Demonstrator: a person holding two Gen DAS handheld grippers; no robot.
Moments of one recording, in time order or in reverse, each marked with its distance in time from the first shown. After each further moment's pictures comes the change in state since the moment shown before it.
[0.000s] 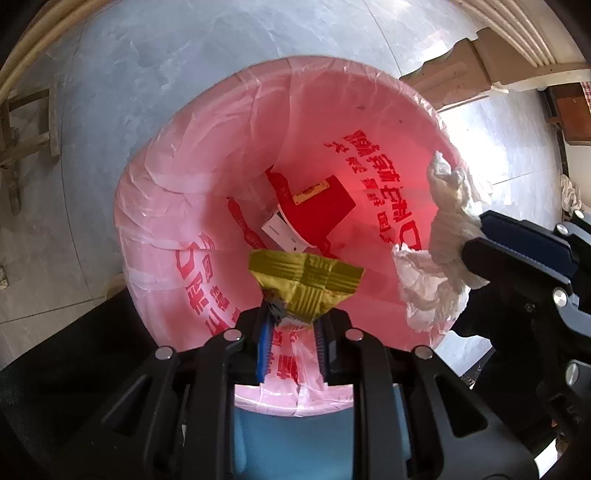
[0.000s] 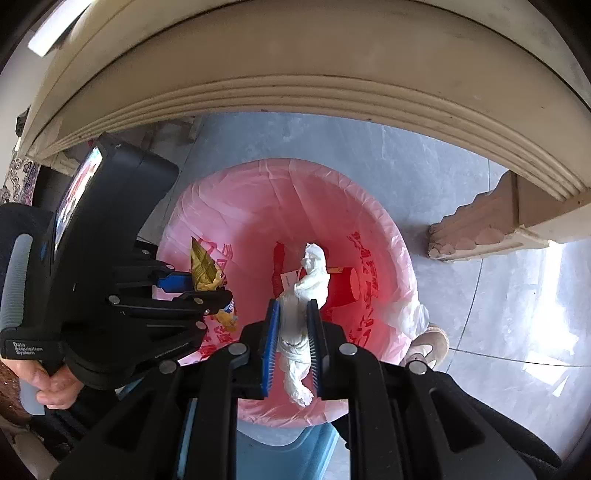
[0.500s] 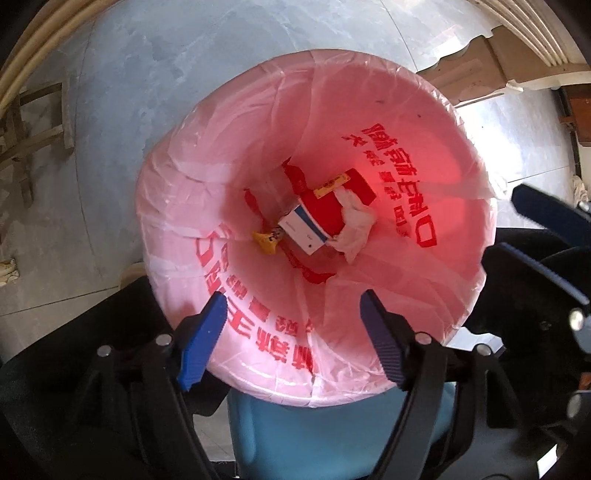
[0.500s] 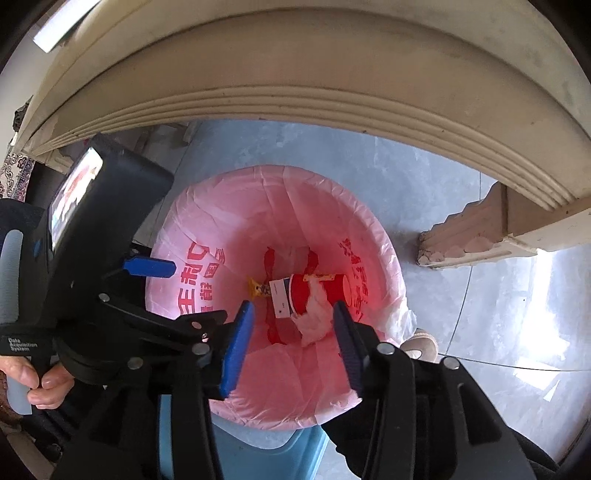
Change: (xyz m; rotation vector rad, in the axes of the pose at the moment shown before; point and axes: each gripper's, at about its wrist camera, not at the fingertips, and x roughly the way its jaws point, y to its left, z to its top) left arm -0.003 0.003 -0.002 -0.013 0.016 0.058; right arm -0.014 0.002 0.000 -0.014 -0.031 -0.039
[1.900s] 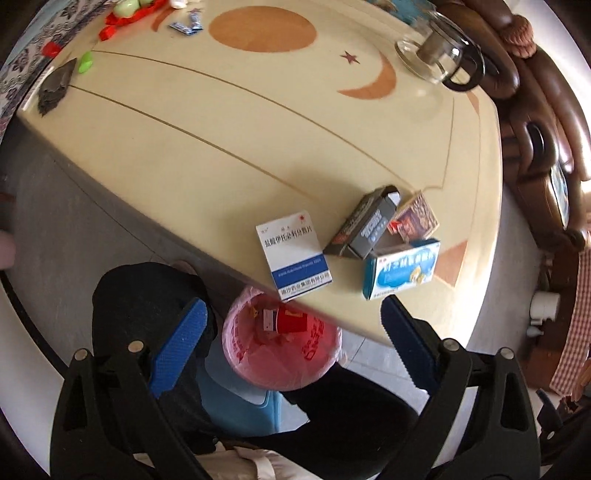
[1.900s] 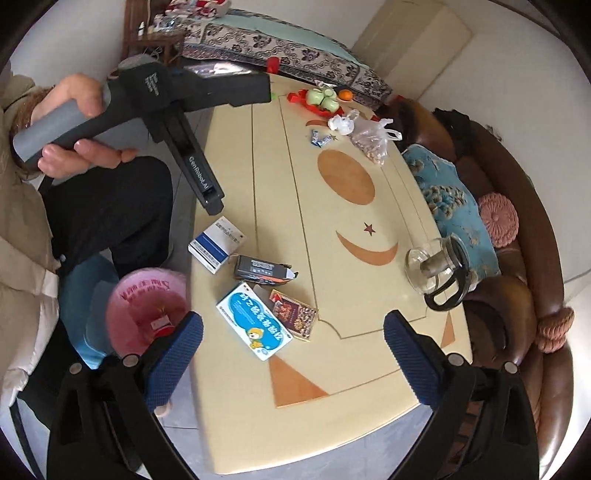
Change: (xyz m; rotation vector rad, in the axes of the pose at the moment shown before) left arm -0.352 0.048 -0.017 -0.765 -0.389 -0.065; right arm -0.354 0.028 0.129 -1.267 -0.409 -0.116
